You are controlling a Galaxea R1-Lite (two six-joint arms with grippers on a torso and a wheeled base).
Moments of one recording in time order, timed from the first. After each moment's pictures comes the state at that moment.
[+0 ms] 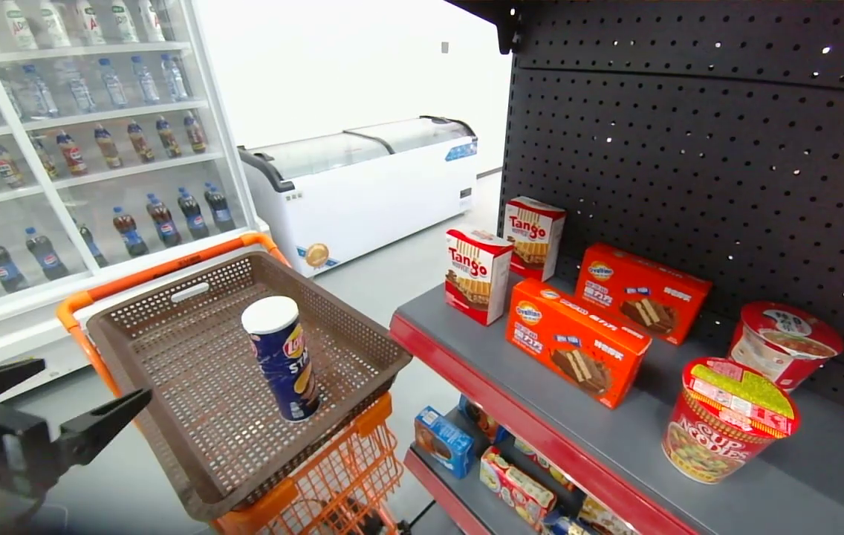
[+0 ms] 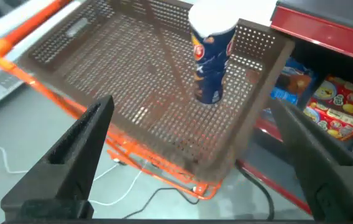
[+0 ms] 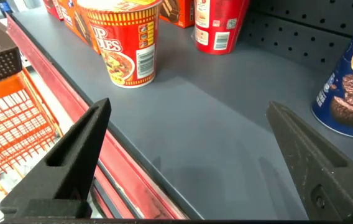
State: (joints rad) left arm -0.03 1.03 -0.46 -0.27 -0.06 0.11; right arm 0.00 0.00 0.00 0.00 0.02 0.00
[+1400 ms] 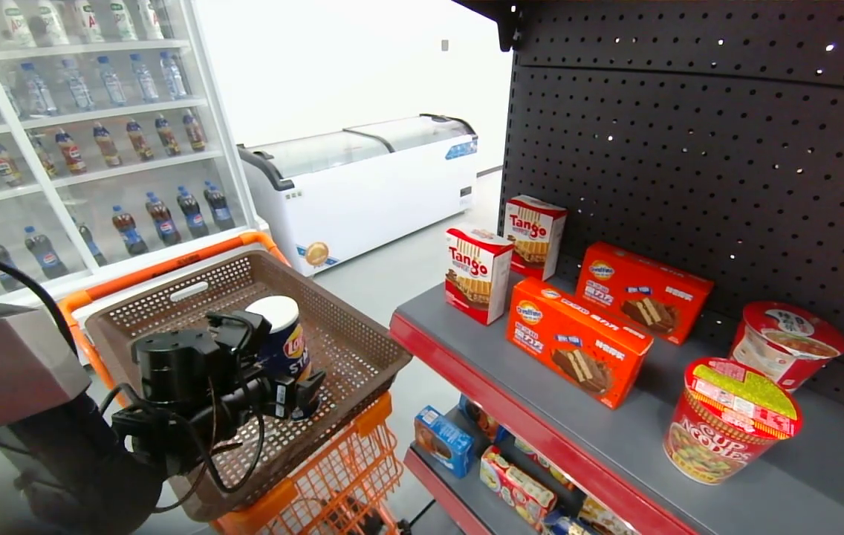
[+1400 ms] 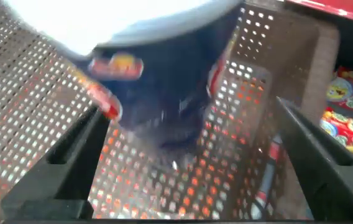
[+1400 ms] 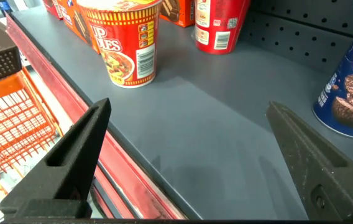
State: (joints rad) left arm -0.16 2.08 -0.48 -1.25 -0.05 0.08; right arm 0.00 0.00 0.00 0.00 0.02 0.00
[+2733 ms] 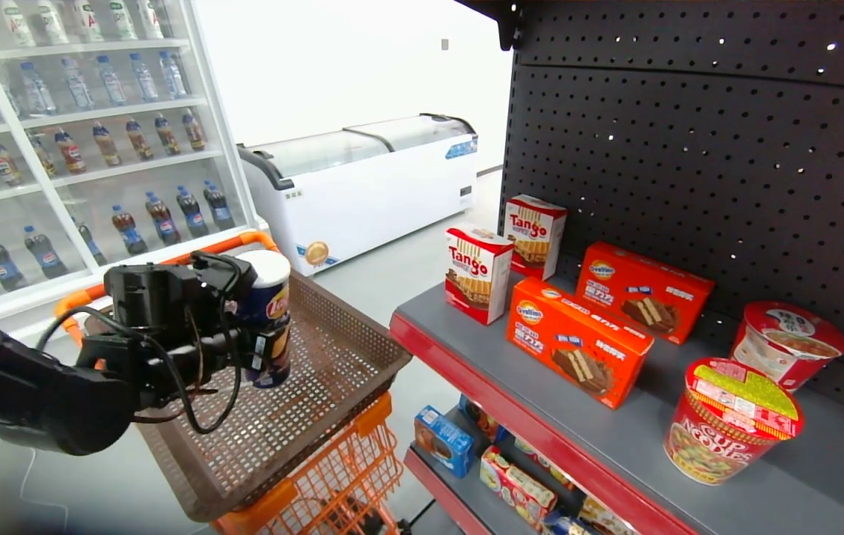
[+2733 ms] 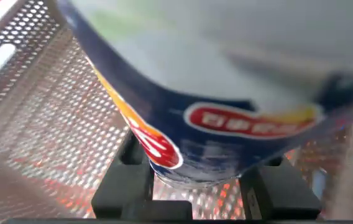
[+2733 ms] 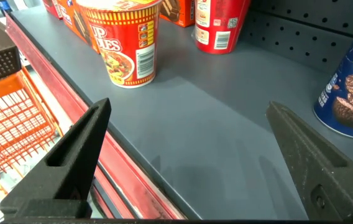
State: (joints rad) left arm -0.10 1.89 -0.75 -0.74 -0.03 0.20; right arm 0.00 0.00 0.00 0.00 0.02 0.00
